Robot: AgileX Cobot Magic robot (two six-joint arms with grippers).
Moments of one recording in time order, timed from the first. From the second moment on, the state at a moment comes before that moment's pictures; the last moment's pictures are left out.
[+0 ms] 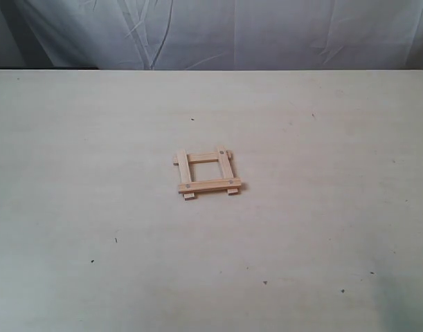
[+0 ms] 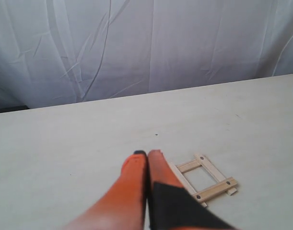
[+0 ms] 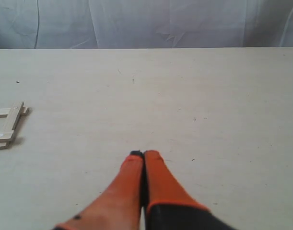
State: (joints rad) left arm -0.15 0.49 -0.51 -0.29 0.36 0.20; right arm 0.07 0.01 0.00 0.09 0.38 -0.02
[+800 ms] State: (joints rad) left arm -0.08 0.04 -0.12 -0.05 0.36 0.22; right arm 0.07 0.01 0.00 0.11 0.38 -0.02
